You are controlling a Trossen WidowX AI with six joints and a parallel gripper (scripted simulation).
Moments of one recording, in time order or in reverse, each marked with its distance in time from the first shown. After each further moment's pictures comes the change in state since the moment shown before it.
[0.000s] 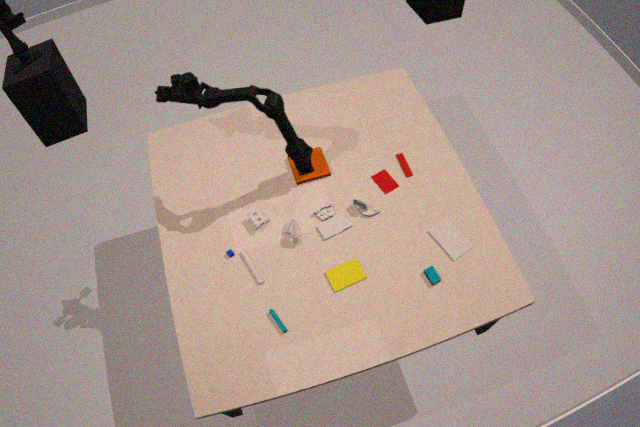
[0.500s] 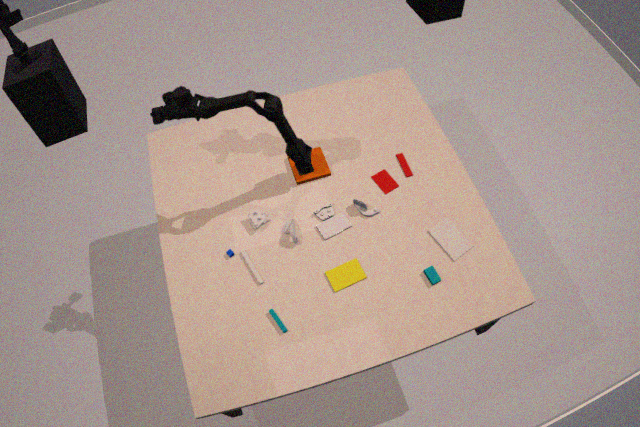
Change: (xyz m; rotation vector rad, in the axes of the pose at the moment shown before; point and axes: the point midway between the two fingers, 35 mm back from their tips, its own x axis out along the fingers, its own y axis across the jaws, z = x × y) arm -0.013 0.036 -0.080 -0.115 0.197 0.025
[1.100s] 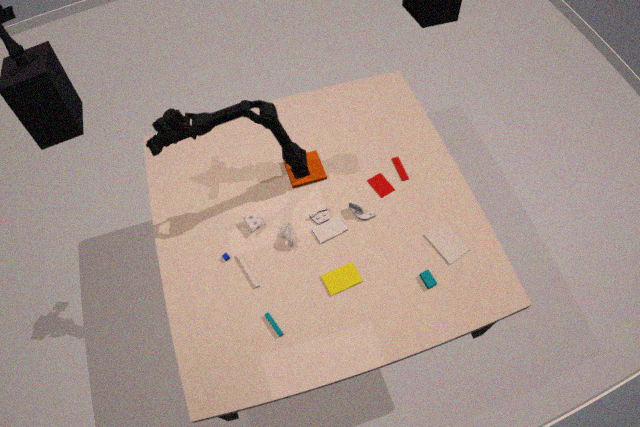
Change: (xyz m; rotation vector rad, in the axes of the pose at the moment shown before) arm -0.016 0.050 -0.094 -0.179 0.240 0.050
